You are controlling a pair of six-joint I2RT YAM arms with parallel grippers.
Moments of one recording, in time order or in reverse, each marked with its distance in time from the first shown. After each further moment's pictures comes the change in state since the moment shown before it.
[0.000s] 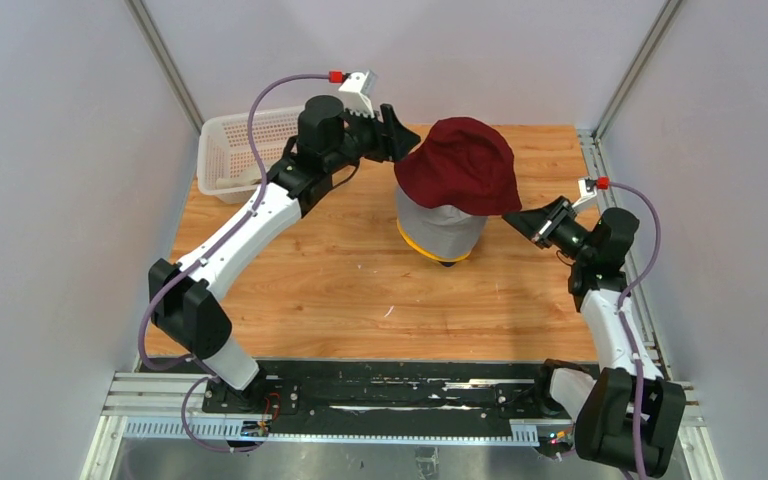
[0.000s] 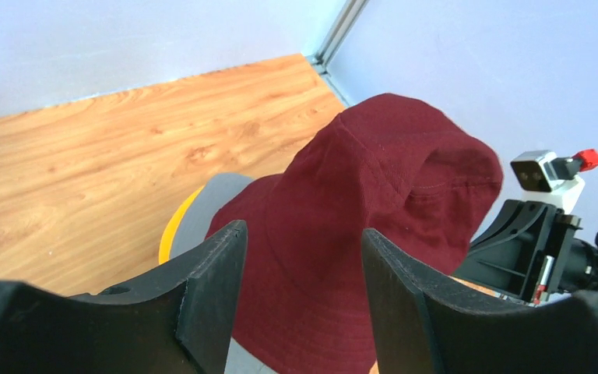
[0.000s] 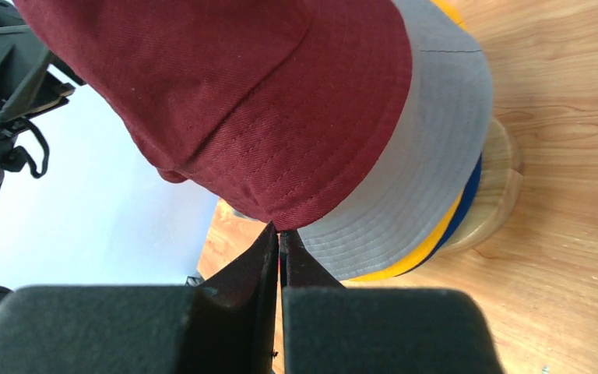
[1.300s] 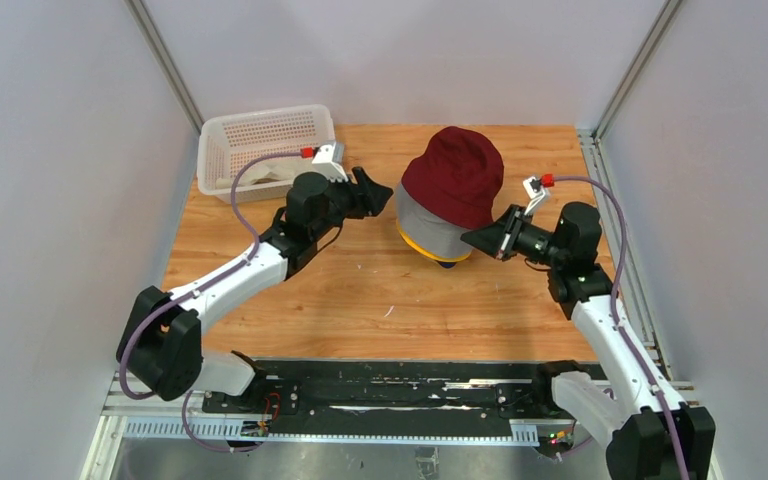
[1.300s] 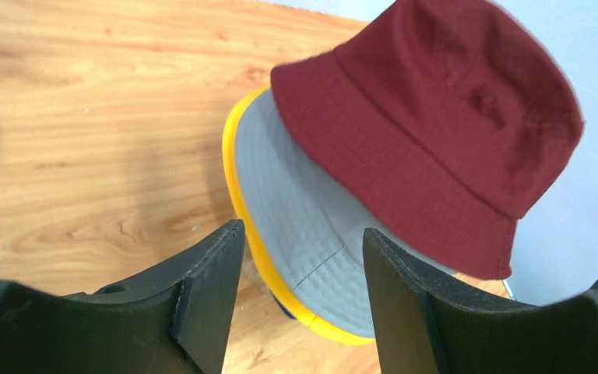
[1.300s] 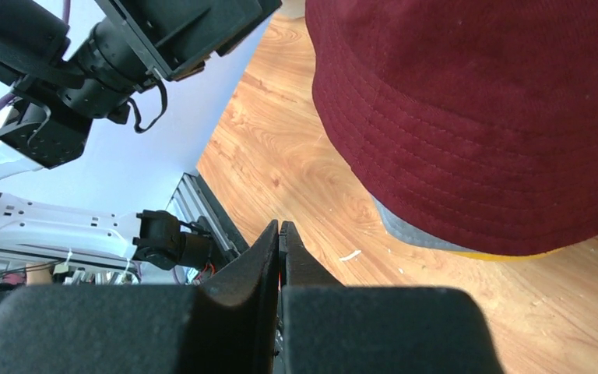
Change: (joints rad) left arm -0.008 -0.244 -0.608 0.343 -0.190 -0.148; right arm 0.340 -0.107 0.102 -0.291 0.079 -0.198
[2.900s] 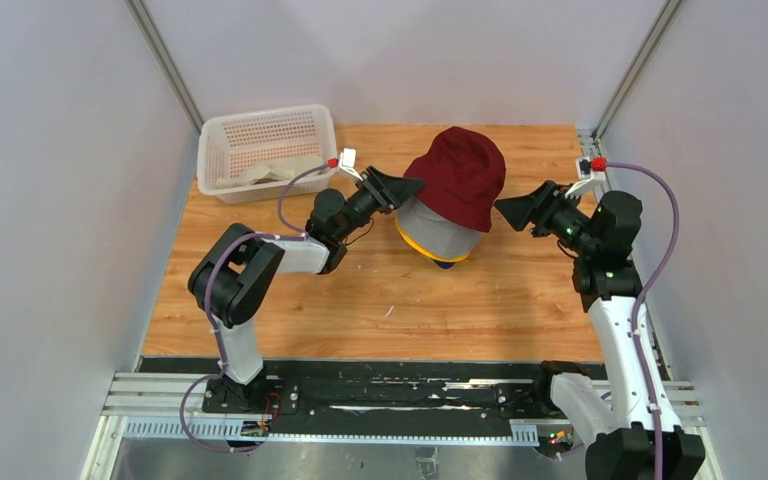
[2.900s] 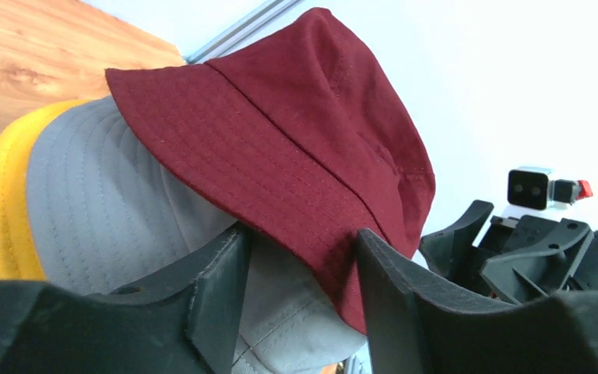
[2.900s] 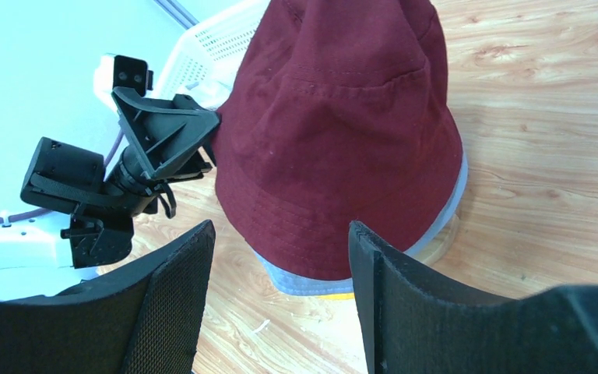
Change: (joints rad) left arm -0.001 0.475 -0.058 0.900 0.230 -0.539; right arm -0.188 -0.044 0.144 -0.131 0.181 -0.148
